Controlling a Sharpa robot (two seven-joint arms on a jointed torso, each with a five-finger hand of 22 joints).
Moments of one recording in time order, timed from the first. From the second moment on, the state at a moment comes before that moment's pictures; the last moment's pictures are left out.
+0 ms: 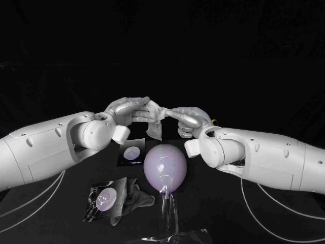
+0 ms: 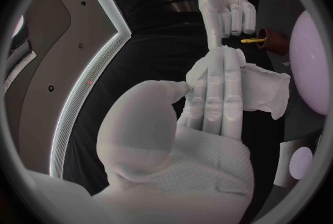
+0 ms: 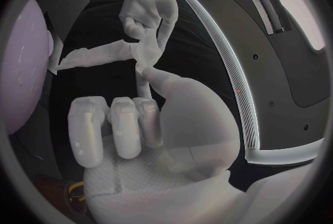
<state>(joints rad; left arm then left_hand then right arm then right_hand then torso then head) 1.37 -0.67 -0.06 1.31 0.10 -0.09 0.17 1.36 -0.04 0.73 0.23 0.05 0.68 0.17 0.83 0.47 1.25 0.10 0.10 0.07 1.32 0.04 0.25 0.41 0.17 1.25 0.13 0.31 0.11 1.31 -0.64 -0.12 1.46 0.06 -0.51 0.35 1.27 -0.02 0.57 -0.02 0.05 1.00 0.10 0.46 0.28 1.46 0.02 1.57 1.31 1.47 -0.03 1.57 1.31 0.02 1.47 0.08 1.53 1.31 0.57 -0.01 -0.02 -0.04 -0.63</state>
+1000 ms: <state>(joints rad) 1.39 -0.66 -0.06 1.29 0.06 -0.20 0.15 1.35 -0.05 0.72 0.23 0.04 0.72 0.15 0.81 0.44 1.28 0.08 0.09 0.07 1.40 0.01 0.35 0.49 0.16 1.29 0.10 0.40 0.16 1.42 -0.62 -0.12 1.35 -0.06 -0.43 0.13 1.23 -0.02 0.60 -0.04 0.04 1.00 0.10 0.48 0.28 1.47 0.02 1.57 1.31 1.47 -0.03 1.57 1.31 0.02 1.47 0.07 1.51 1.31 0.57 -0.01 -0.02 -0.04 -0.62</state>
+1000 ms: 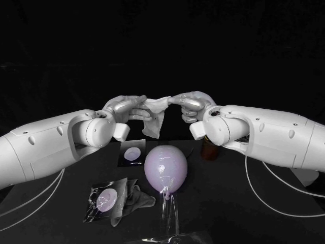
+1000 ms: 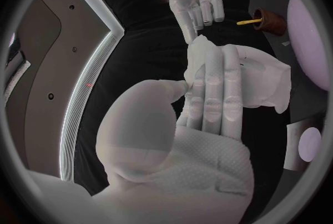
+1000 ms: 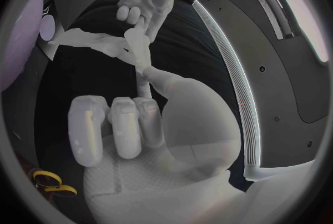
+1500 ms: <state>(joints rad) 1.41 -0.65 -0.06 1.26 0.04 -0.20 0.06 1.34 -0.06 0.73 0.22 0.05 0.72 0.15 0.80 0.42 1.30 0.07 0.07 0.07 1.39 0.00 0.62 0.66 0.16 1.28 0.08 0.59 0.29 1.43 -0.60 -0.12 1.31 -0.10 -0.43 0.08 1.22 -0.03 0.61 -0.05 0.05 1.00 0.10 0.49 0.28 1.46 0.02 1.57 1.31 1.47 -0.03 1.57 1.31 0.02 1.47 0.07 1.50 1.31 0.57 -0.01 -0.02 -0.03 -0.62</state>
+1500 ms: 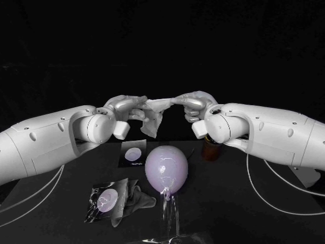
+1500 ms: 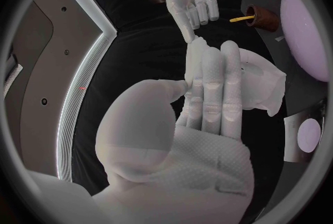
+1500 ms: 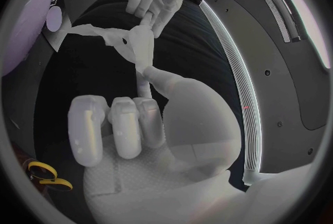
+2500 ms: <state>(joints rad) 1.41 -0.63 -0.07 1.25 0.02 -0.17 0.04 1.31 -0.13 0.61 0.25 0.05 0.50 0.16 0.67 0.33 1.17 0.14 0.07 0.07 1.26 0.05 0.68 0.65 0.17 1.15 0.13 0.64 0.34 1.44 -0.59 -0.12 1.32 -0.10 -0.44 0.08 1.22 -0.03 0.62 -0.05 0.04 0.99 0.09 0.49 0.28 1.46 0.02 1.57 1.31 1.47 -0.04 1.57 1.31 0.02 1.46 0.07 1.50 1.31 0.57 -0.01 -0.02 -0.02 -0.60</state>
